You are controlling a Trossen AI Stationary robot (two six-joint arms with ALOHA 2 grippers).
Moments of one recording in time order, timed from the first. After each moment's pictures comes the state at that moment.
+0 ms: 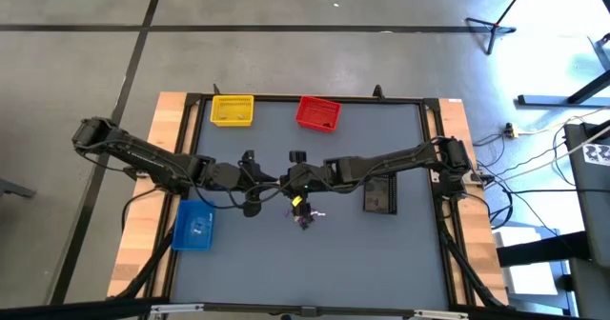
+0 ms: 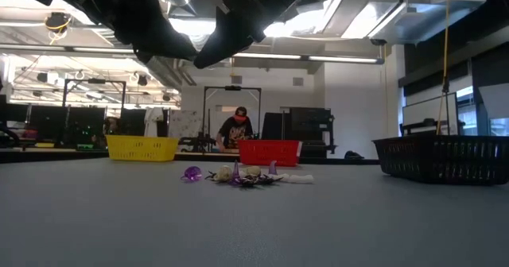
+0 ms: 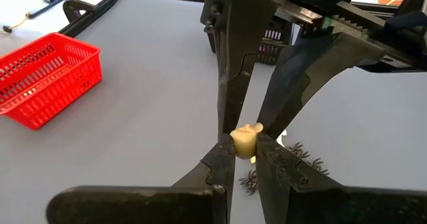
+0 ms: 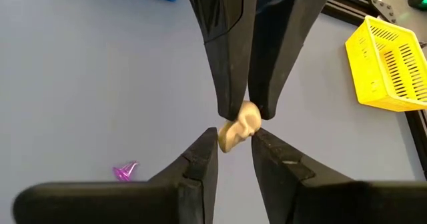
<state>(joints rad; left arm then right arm) -0.22 1.13 0.58 0.06 -0.38 -0.26 0.14 1.97 1.58 -0.34 0.20 -0.21</state>
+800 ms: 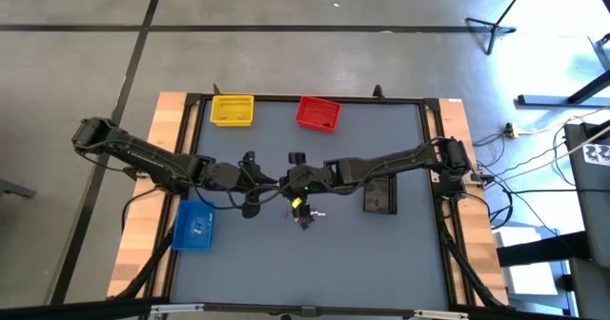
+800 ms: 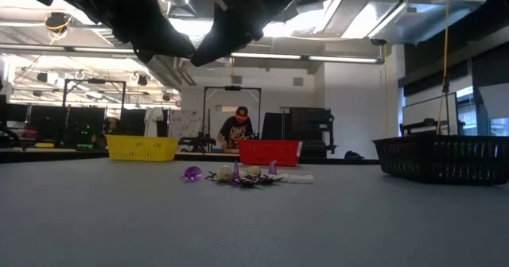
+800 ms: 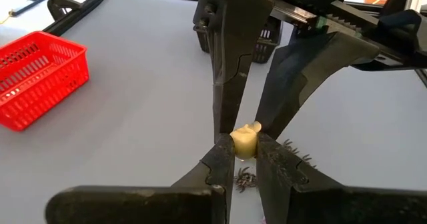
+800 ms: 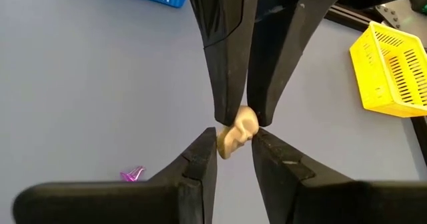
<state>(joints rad) -0.22 1.13 0.58 0.06 -0.33 -0.26 0.14 1.97 1.58 -0.32 0.20 -0.21</state>
